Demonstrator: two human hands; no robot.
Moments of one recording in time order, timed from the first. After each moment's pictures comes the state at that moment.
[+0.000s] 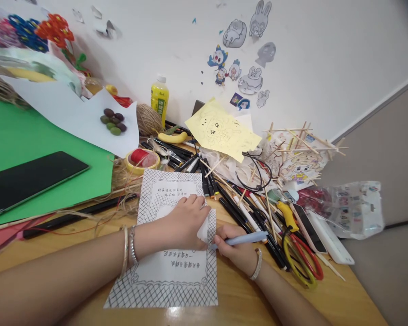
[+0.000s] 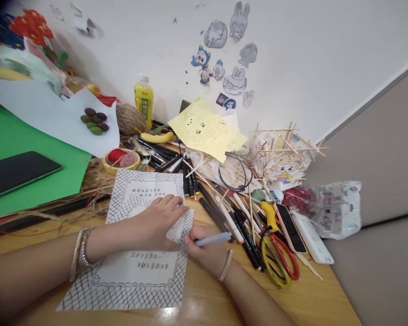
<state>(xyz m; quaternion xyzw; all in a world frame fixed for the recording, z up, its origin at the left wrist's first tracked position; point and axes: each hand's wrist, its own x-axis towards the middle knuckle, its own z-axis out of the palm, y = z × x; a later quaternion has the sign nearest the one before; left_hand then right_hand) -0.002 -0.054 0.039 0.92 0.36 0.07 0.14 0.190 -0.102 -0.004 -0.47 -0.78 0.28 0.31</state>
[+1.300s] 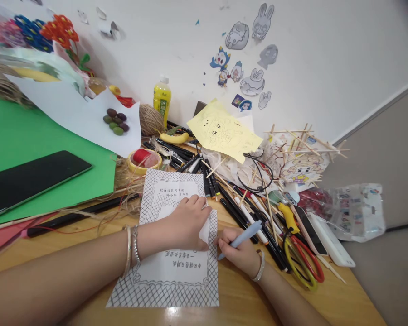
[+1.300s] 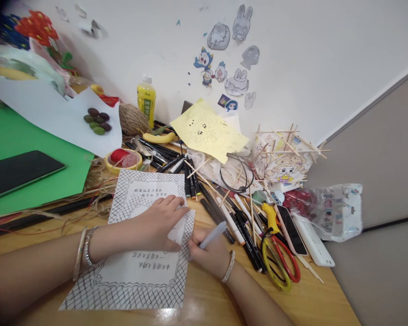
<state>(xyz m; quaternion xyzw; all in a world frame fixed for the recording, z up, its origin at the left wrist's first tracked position) -0.002 -0.054 0.039 0.92 0.37 0.06 0.14 0.189 -0.104 0.000 -0.47 -0.75 0.34 0.32</state>
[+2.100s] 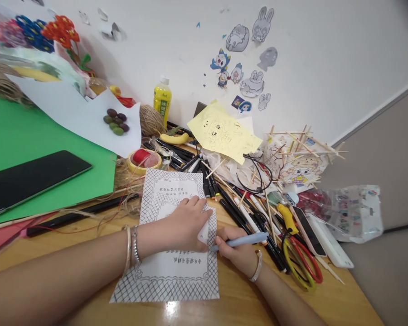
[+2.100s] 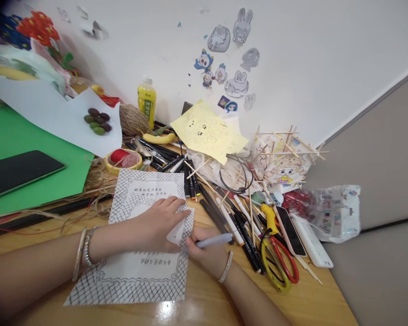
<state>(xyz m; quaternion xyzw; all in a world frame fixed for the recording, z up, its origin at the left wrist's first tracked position) -0.004 -0.053 0.035 0.93 0.35 0.06 0.14 0.188 -0.103 -0.001 -0.48 -0.78 0.26 0.32</state>
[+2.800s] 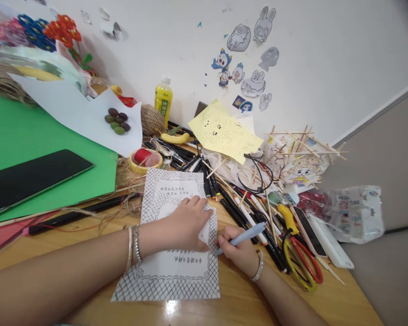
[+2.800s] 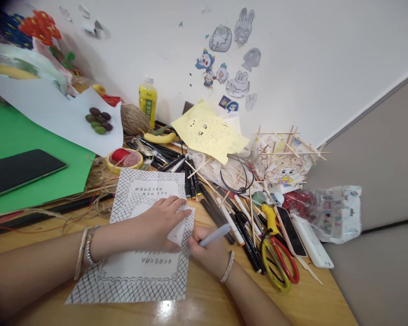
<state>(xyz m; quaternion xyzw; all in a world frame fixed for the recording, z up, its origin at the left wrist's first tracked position) -0.004 -0.052 0.036 0.93 0.35 0.04 0.13 0.189 -0.102 -0.004 -0.47 -0.75 0.31 0.34</state>
